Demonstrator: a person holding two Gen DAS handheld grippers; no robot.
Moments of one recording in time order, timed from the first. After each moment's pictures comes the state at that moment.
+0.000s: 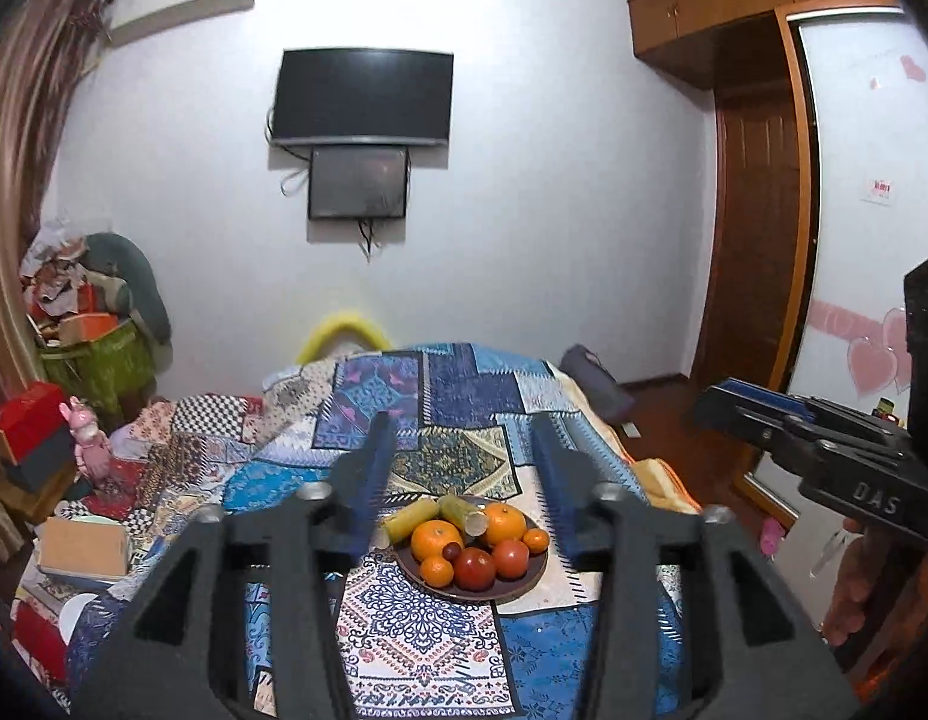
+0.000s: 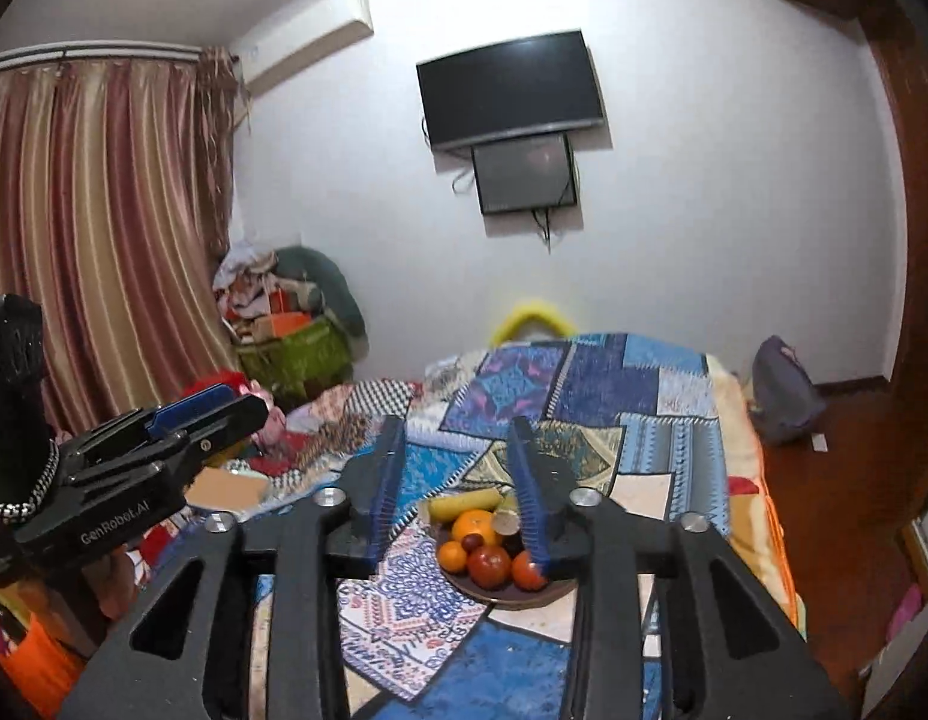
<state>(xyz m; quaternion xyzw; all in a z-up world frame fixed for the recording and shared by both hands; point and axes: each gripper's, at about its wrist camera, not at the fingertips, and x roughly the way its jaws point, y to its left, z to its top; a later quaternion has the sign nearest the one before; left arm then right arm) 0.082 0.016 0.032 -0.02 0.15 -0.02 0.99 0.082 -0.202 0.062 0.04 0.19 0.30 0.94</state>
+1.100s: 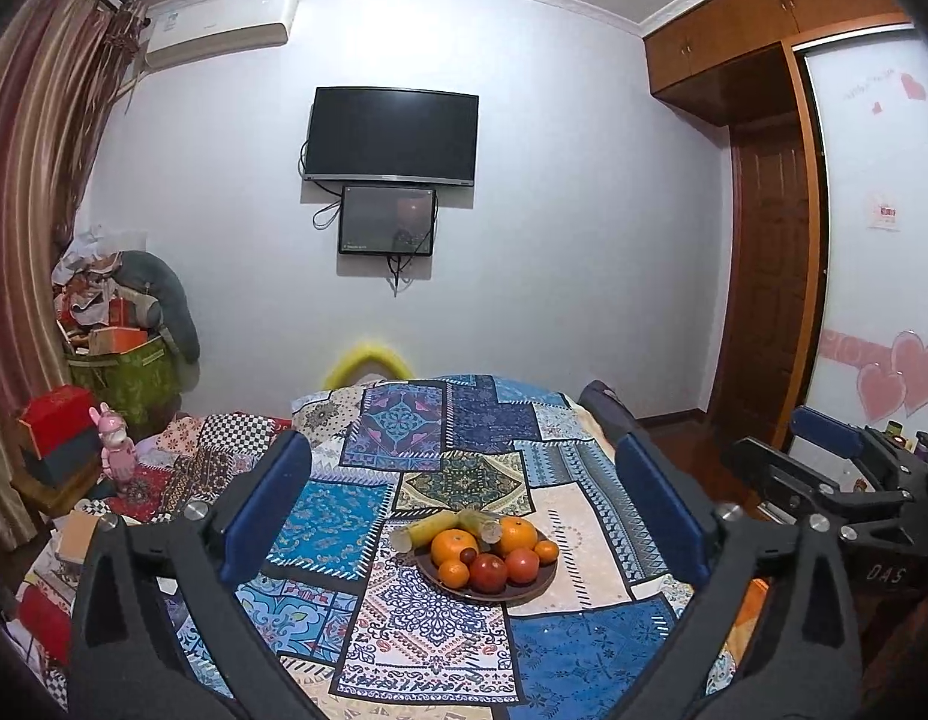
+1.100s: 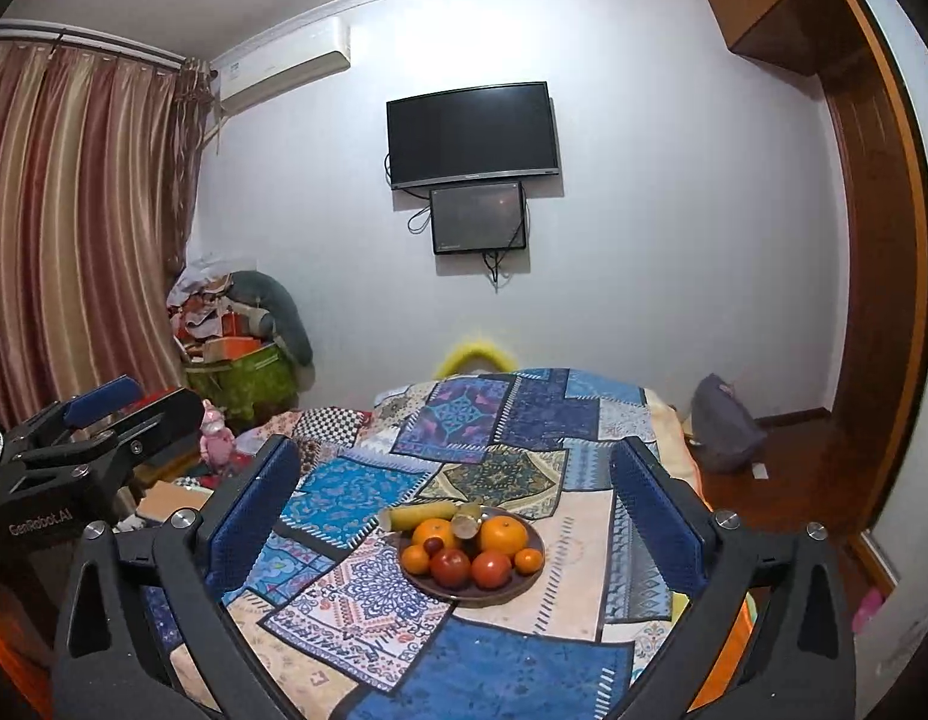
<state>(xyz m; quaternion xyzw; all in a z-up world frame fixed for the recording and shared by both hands) 0.032 0.020 0.031 -0.02 0.10 0.01 0.99 0.036 -0.204 0.060 0.02 0.13 0.22 0.97</state>
